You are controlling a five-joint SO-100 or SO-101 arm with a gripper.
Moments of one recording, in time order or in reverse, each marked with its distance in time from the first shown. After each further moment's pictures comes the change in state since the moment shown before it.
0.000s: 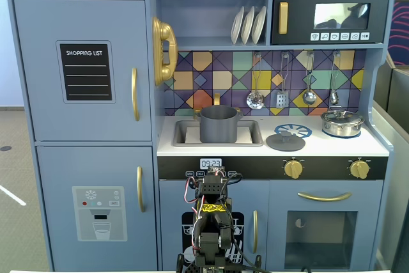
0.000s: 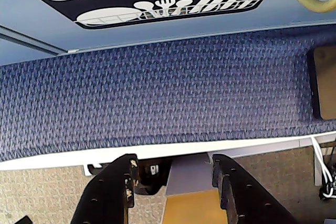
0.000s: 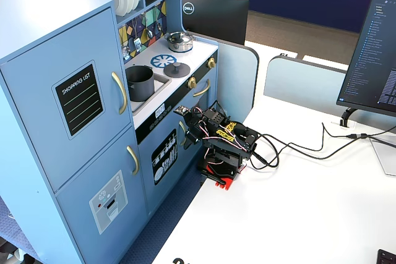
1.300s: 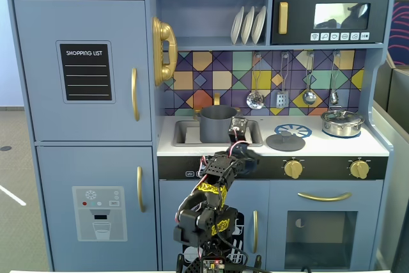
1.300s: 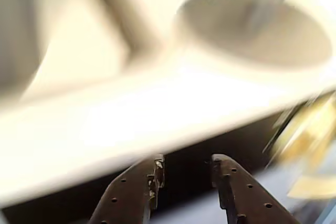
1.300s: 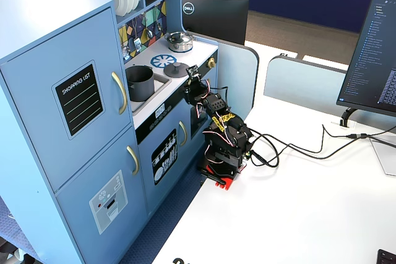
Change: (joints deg) arm 26.2 -14.8 -19.4 -55.7 -6.7
